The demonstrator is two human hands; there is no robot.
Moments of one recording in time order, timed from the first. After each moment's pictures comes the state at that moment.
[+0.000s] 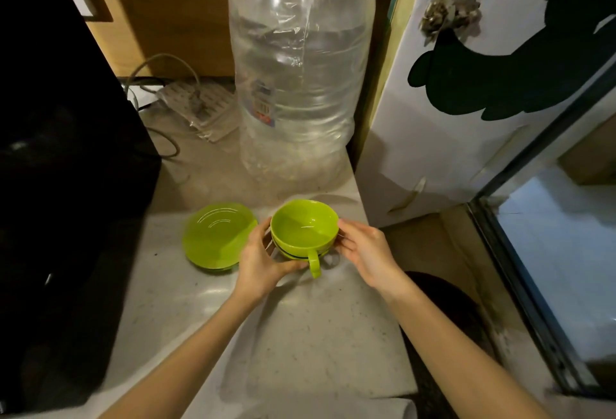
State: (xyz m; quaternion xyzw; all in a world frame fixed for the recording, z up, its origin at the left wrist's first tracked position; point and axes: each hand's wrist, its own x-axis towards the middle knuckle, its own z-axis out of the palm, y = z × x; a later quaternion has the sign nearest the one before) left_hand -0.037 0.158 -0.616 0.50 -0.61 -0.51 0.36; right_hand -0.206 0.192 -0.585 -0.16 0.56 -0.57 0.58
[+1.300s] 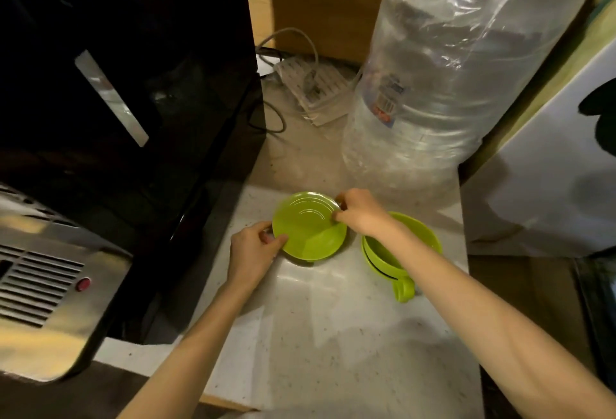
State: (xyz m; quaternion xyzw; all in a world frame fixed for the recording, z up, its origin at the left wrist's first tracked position) left_hand 0.082 0.133 -0.615 0.71 -0.52 -0.34 0.31; right_hand -0.104 0.058 -0.583 -0.68 0.66 -0.01 0.31
